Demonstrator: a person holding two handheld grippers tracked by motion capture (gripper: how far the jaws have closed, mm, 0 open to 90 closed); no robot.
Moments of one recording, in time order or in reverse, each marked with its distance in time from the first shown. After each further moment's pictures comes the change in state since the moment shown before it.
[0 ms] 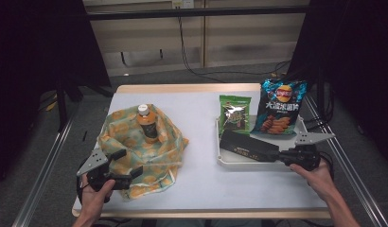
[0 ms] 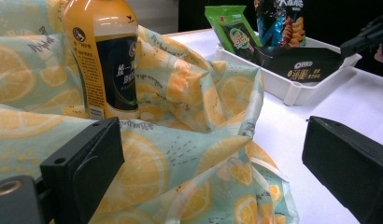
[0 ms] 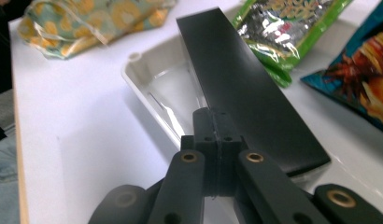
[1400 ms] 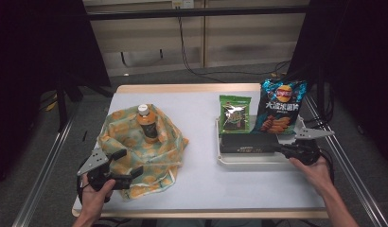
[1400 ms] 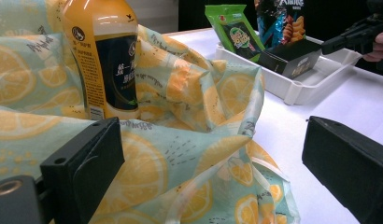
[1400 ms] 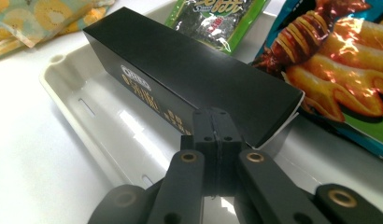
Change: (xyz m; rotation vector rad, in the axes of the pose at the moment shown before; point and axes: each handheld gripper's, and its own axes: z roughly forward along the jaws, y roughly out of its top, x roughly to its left) left arm 0.000 0.000 0.001 0.004 -0.001 0.002; right arm -0.022 -0.004 0.008 -0.010 -0.171 0.037
